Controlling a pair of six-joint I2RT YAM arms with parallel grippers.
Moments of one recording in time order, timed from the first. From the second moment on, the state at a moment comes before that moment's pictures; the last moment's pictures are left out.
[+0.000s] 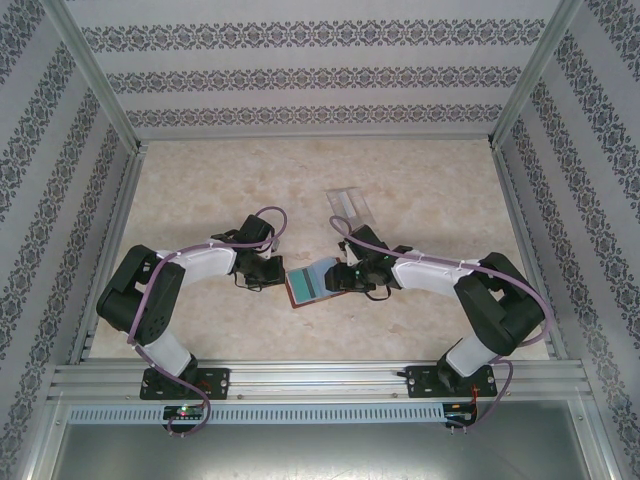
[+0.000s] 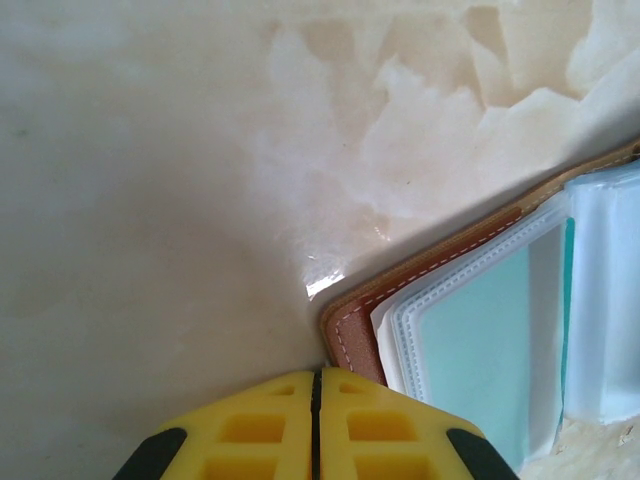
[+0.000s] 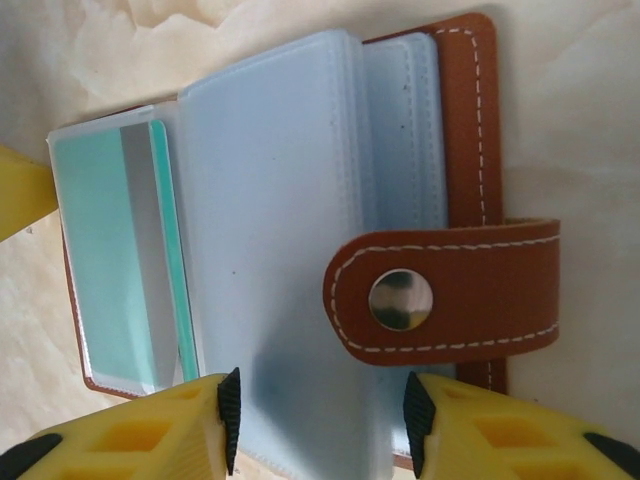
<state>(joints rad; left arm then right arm) -0.45 1.66 0.83 -0.39 0.36 -0.58 0.66 1.59 0.76 -0.25 -0.32 0.62</state>
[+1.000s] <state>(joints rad) -0.45 1.67 0.84 -0.39 0.38 -0.58 0.72 1.61 0.88 -0.40 -0.21 0.57</state>
